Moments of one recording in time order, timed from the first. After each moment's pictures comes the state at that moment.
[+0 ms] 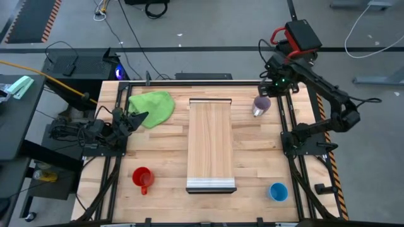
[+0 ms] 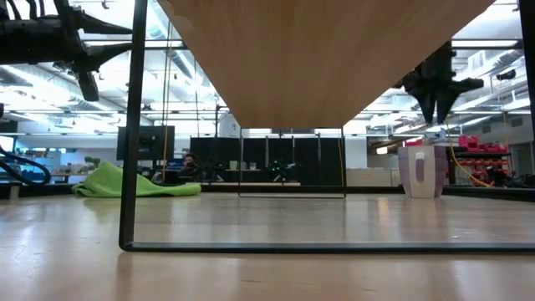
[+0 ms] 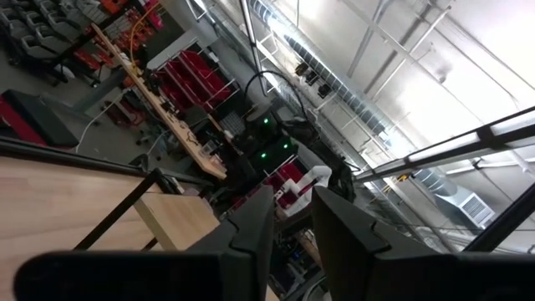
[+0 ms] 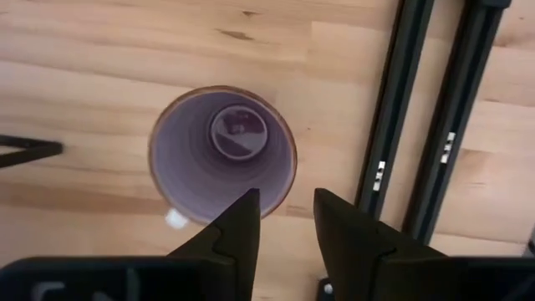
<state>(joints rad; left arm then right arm) -0.21 0.01 0.01 0.38 -0.66 -0.71 -0.97 1.28 1.16 -1.31 0.02 0.49</state>
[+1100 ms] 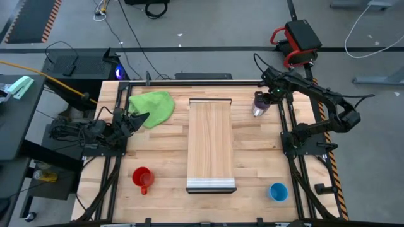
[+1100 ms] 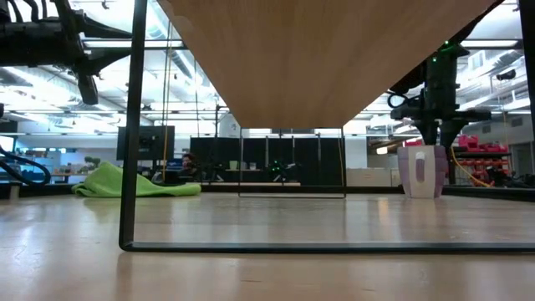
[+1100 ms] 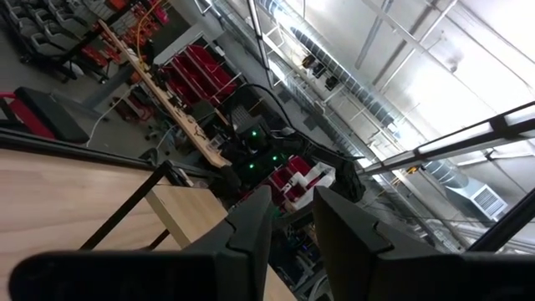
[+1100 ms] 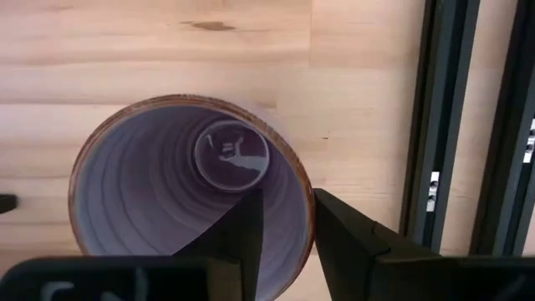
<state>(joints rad) -0.21 0.01 0.01 0.34 -0.66 -0.71 -0.97 1.28 0.89 -1.04 0.02 0.64</state>
